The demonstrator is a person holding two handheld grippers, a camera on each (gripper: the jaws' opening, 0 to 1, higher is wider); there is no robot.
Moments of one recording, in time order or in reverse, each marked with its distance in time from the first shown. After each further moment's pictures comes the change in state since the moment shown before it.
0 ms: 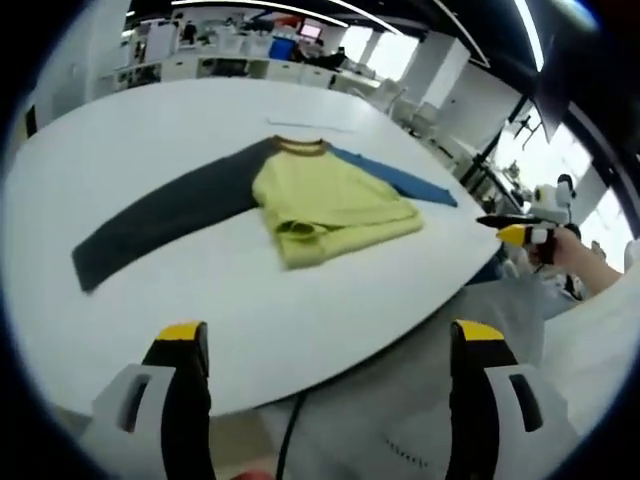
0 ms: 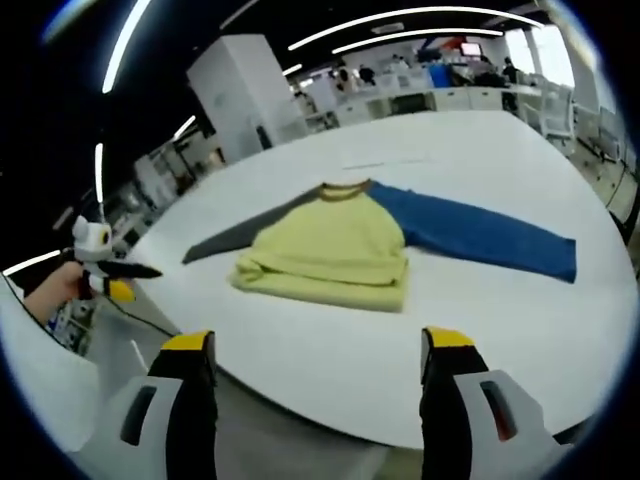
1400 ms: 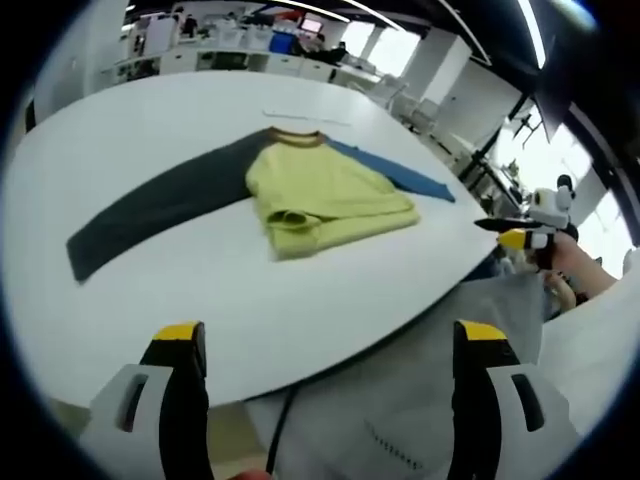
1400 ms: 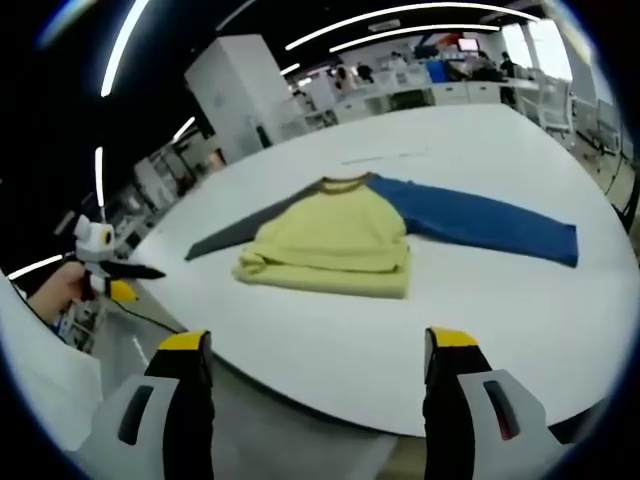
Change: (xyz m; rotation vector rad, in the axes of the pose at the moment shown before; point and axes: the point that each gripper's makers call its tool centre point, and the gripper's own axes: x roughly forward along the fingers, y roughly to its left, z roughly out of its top) left arm 0.004 -0.008 -0.007 -0.020 0.016 -0.009; right arm 0.000 0.003 -0.017 0.025 0.011 0.009
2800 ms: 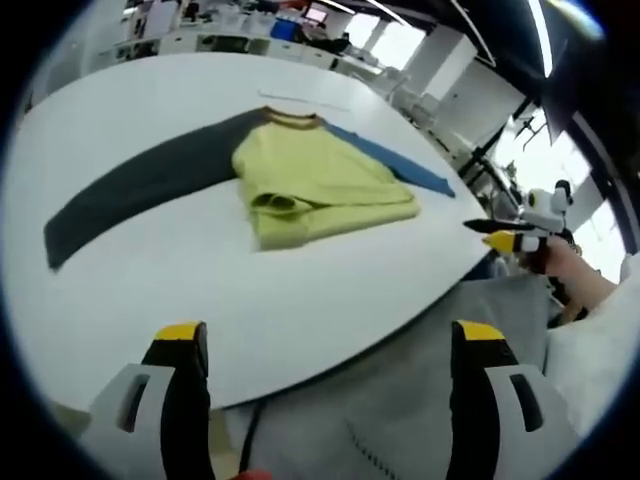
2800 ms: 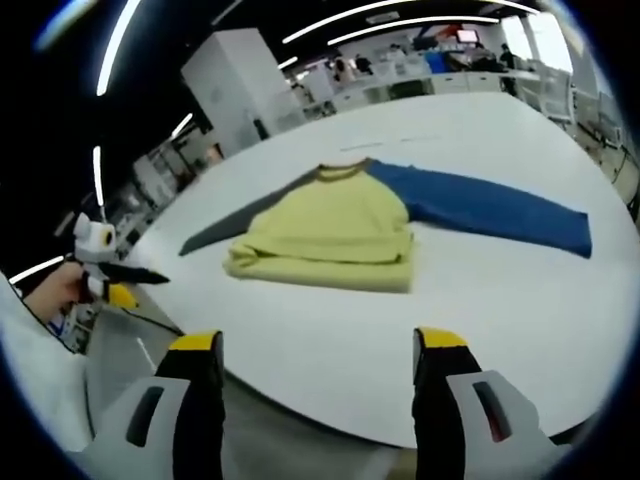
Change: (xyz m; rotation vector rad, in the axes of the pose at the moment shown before) left arm 0.034 -0.005 -0.007 -0.042 0.052 -0.035; right arm 0.028 -0.010 -0.009 0.016 0.029 0.003
